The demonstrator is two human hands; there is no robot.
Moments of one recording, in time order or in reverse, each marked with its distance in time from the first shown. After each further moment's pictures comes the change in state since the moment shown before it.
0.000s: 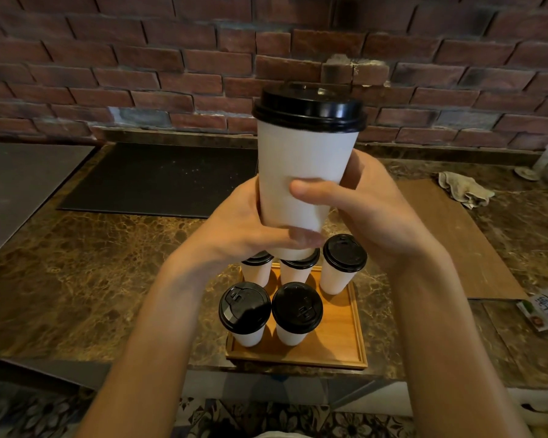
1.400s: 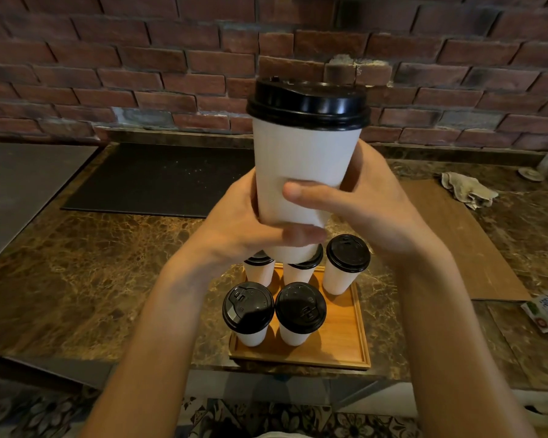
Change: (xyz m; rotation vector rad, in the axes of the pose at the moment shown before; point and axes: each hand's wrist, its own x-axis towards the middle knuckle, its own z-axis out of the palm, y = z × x) left_hand -0.007 0.003 -0.002 -0.042 0.063 0.063; right_hand 0.002 -0.006 0.005 -0.134 -0.011 -0.141
